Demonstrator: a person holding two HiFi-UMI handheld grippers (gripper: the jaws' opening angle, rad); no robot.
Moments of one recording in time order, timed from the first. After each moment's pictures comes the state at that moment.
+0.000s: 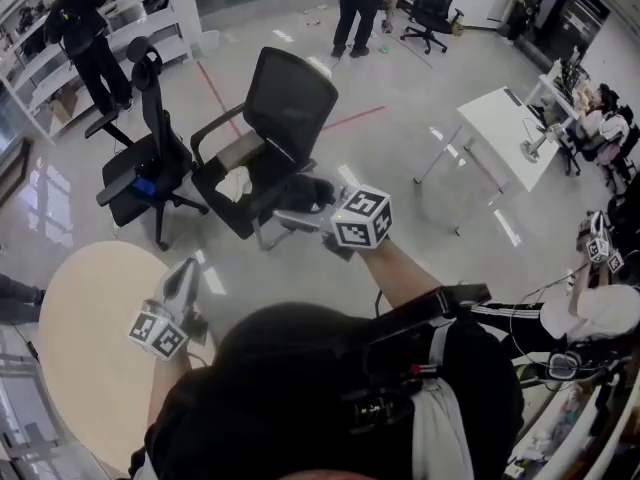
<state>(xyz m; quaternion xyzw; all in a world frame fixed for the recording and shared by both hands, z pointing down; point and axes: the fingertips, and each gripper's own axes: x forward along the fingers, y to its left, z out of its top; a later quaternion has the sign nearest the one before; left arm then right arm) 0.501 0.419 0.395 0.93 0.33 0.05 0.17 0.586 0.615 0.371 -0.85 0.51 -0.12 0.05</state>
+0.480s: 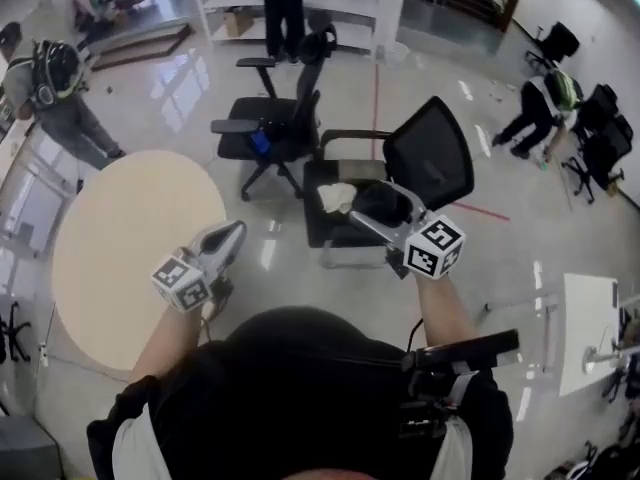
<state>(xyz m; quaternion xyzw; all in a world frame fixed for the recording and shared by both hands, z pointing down) 0.555 0.420 0.369 0.98 0.13 0.02 0.13 0.707 0.595 0.353 -0.73 0.68 -0.08 0.02</state>
